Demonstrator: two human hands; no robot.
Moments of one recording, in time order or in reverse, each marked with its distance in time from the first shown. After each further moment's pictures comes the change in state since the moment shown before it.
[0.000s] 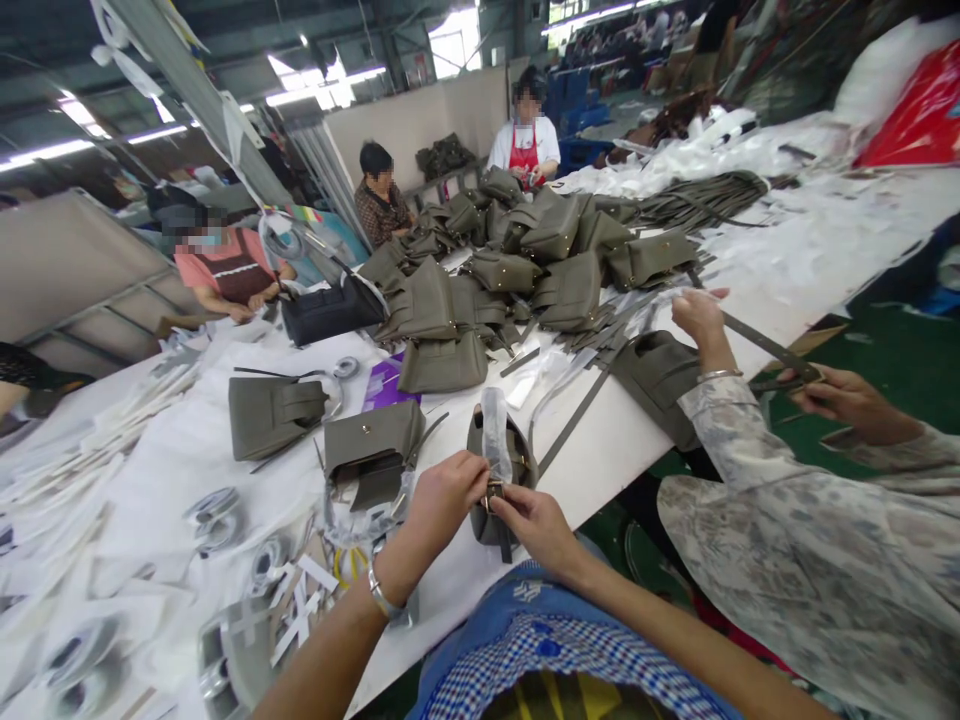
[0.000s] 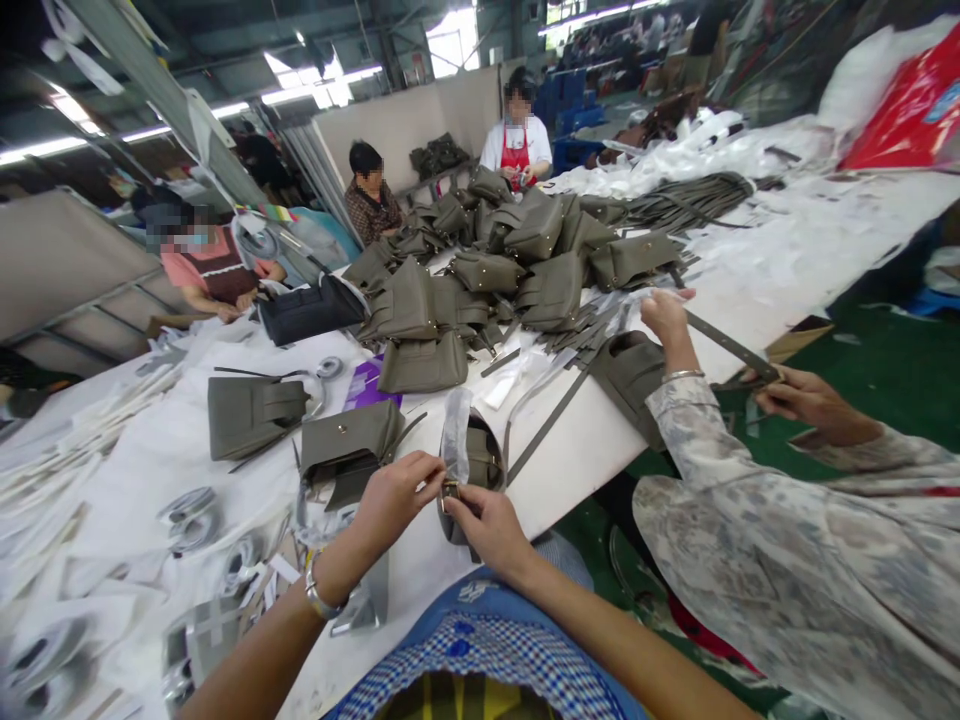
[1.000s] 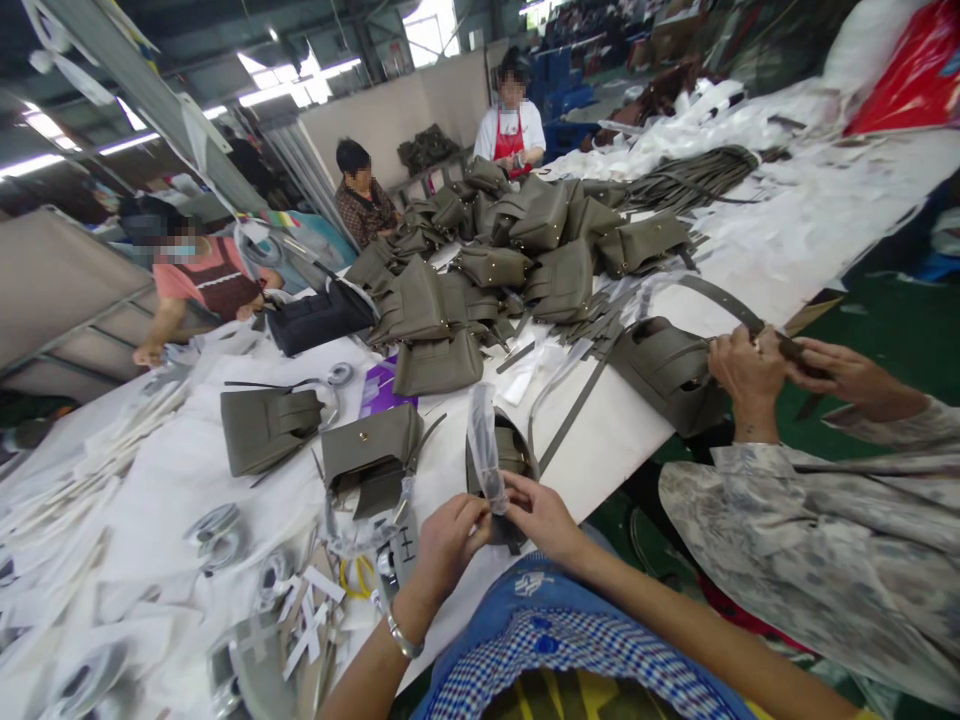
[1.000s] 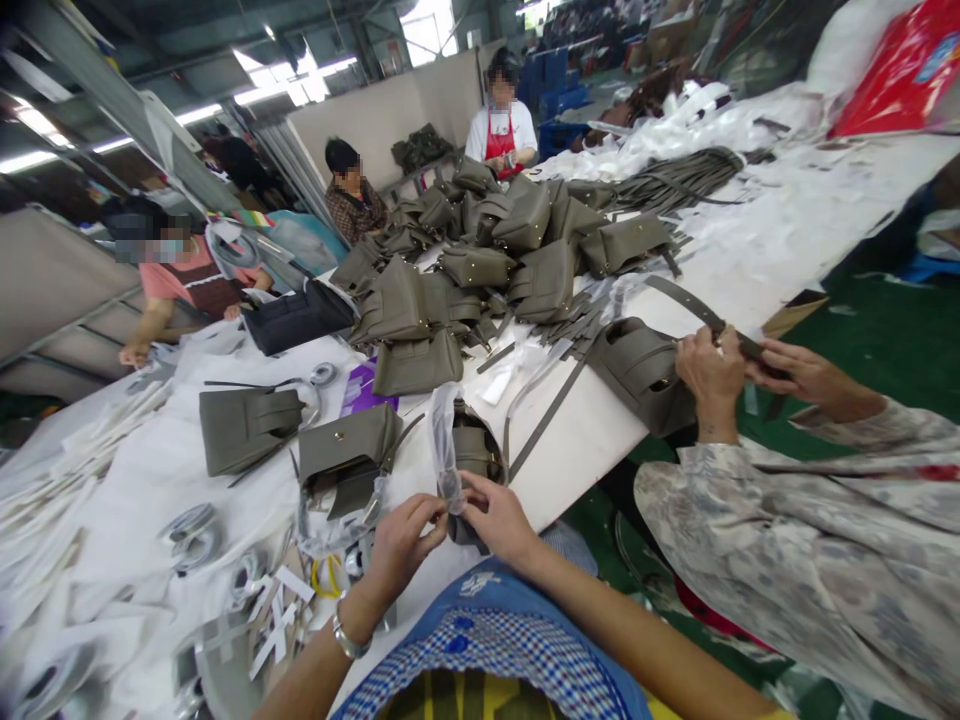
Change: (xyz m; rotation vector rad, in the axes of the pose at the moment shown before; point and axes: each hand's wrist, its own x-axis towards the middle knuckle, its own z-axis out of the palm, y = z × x) left_hand -0.049 -0.018 0.054 -0.099 0.038 0.017; right_hand 0.011 0.038 -0.005 0.176 -0.059 0.057
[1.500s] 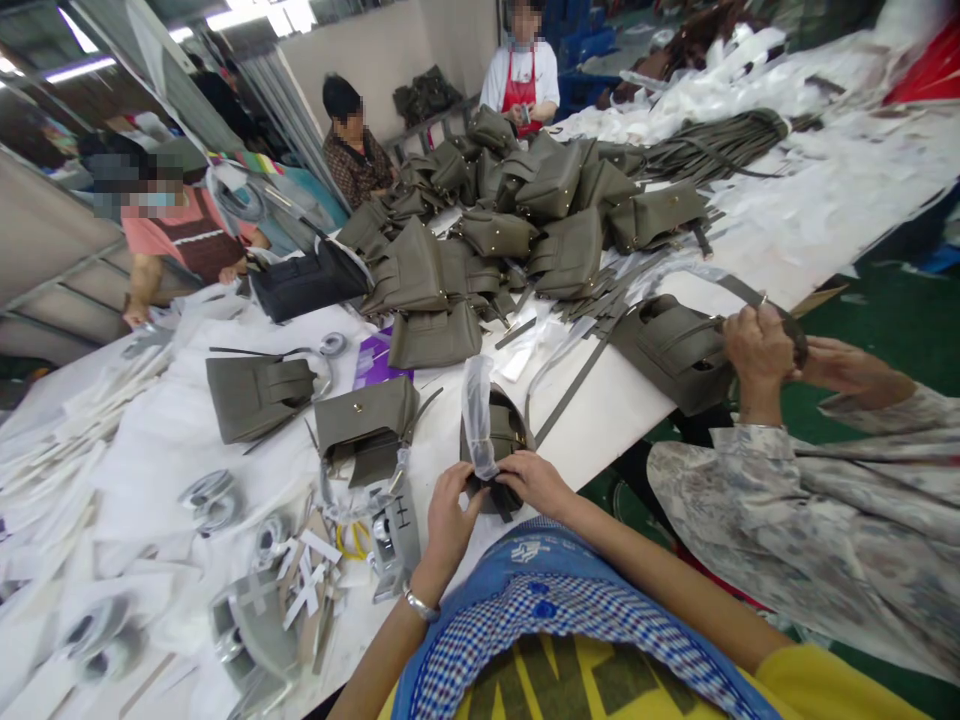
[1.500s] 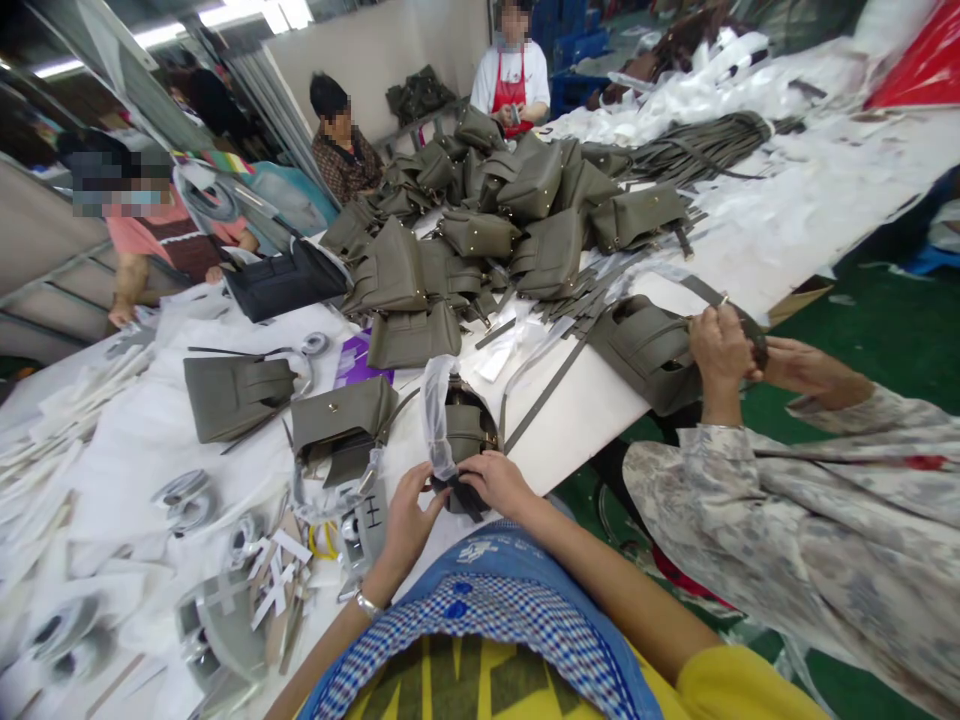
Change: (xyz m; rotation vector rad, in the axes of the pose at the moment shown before) left_hand -0.020 -0.014 0.047 -0.317 0.236 -0.384; right_hand 0.021 0.036 -0.027 -0.784 -0.160 -0.184
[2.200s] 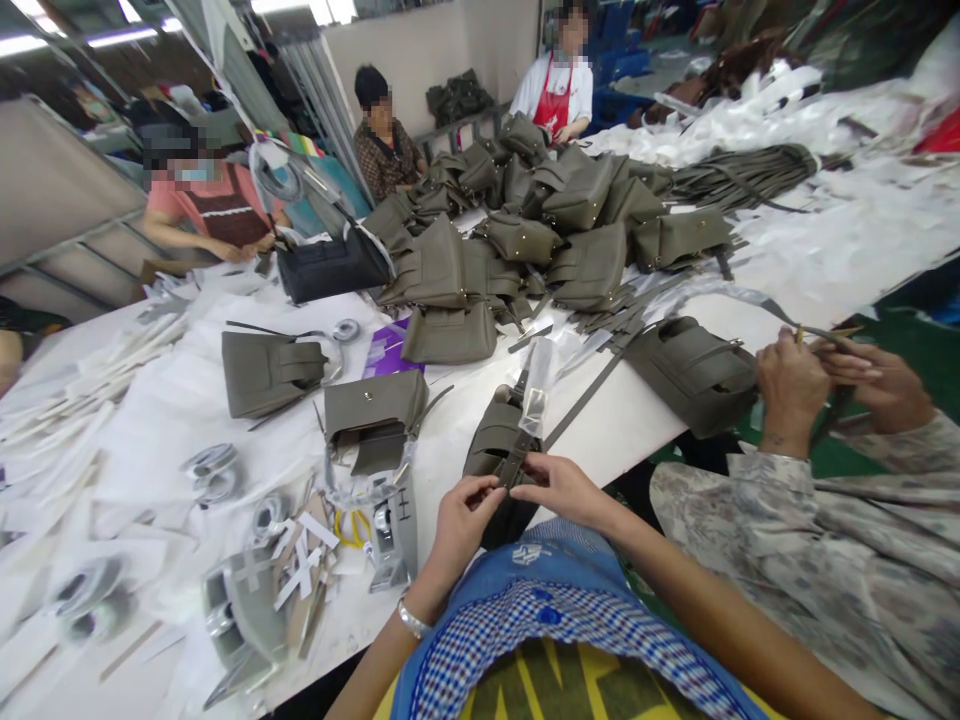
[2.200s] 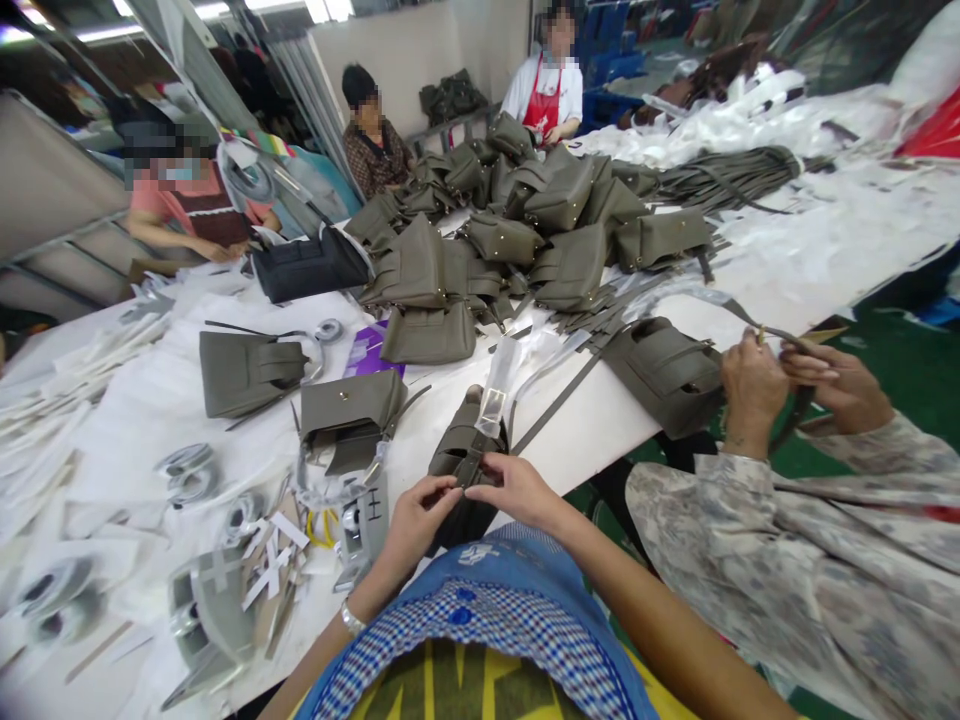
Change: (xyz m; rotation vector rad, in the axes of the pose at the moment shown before) left_hand 0.002 0.039 -0.014 -0.356 -0.099 -0.309; right_hand -0.002 -0.046 -0.044 0.535 -0.112 0.239
